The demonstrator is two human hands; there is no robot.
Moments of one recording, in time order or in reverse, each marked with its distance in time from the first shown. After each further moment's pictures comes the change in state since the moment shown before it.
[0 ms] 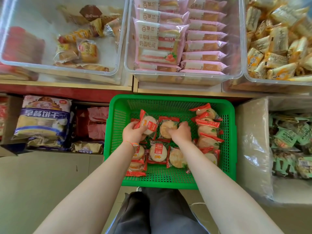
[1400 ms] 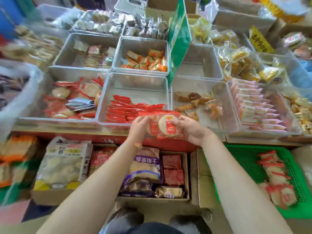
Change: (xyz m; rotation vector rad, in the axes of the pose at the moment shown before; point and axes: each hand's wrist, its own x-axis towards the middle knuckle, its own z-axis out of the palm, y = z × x) left_hand 0.003 0.249 -0.454 -0.161 -0.216 0.473; right_hand -0.289 -0.394 0.143 0.647 -0.507 -0.500
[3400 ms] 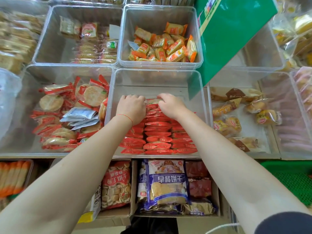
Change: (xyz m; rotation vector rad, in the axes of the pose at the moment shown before) left_hand 0.250 0.025 -0.087 1.644 -0.083 0.488; right_hand 0.276 -0.036 0.081 -1.188 0.208 -0.129
